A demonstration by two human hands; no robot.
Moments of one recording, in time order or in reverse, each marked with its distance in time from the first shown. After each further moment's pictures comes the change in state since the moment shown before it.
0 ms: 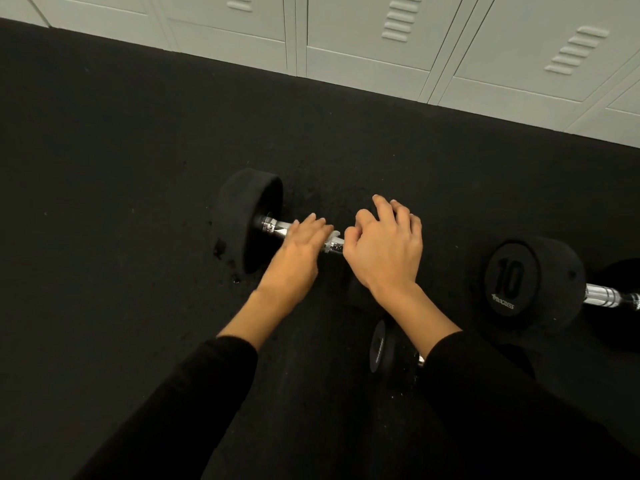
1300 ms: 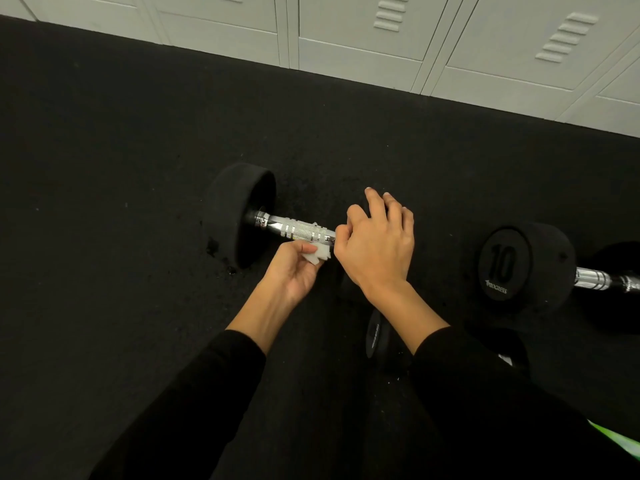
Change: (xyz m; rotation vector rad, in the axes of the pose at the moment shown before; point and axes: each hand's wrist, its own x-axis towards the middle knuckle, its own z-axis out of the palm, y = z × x) left_hand -0.002 0.030 -0.008 -1.940 0.127 -1.113; right_hand -0.015 -0.003 0.006 0.002 0.079 -0.020
